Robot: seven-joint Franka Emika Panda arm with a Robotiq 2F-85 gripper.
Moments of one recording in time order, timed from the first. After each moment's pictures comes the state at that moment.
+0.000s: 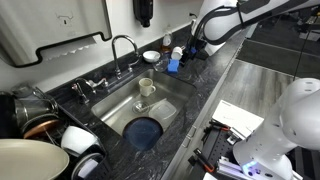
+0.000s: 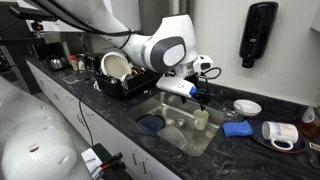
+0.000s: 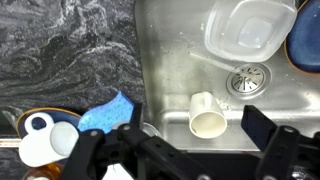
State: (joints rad) arm -0.07 -0.37 -0.26 -2.60 -0.19 2.53 -0.15
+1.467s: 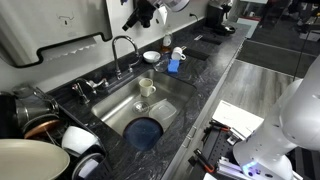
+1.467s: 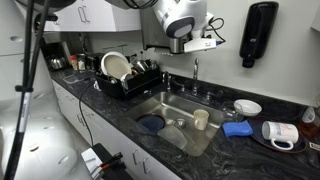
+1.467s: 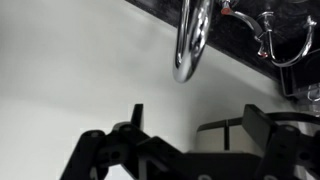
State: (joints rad) arm -0.07 0.07 0.02 -1.93 0.72 2.67 -1.21
